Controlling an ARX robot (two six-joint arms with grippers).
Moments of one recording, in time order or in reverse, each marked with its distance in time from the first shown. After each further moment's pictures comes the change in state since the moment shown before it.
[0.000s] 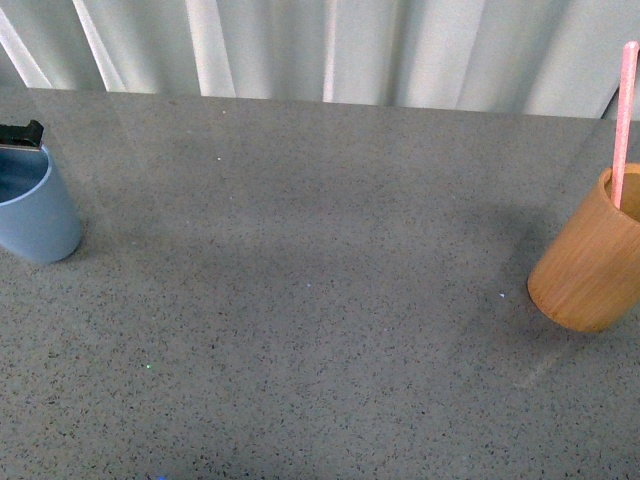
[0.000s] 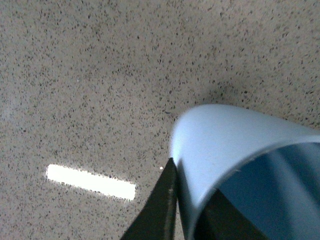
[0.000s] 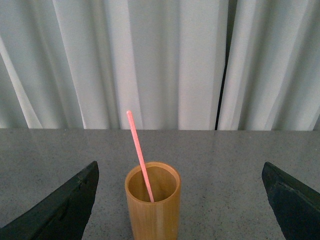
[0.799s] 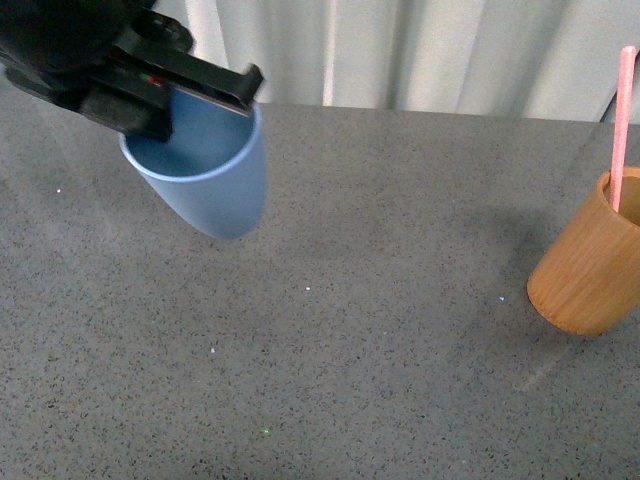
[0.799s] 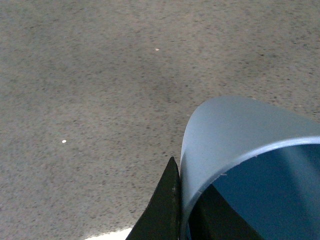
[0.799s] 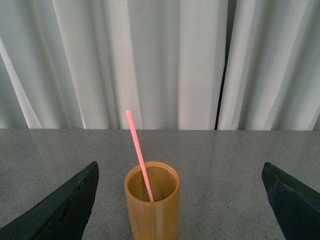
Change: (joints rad) left arm -0.473 -0.214 0.016 -0.148 0.019 0.031; right arm 0.000 0.000 0.000 0.000 0.000 0.000
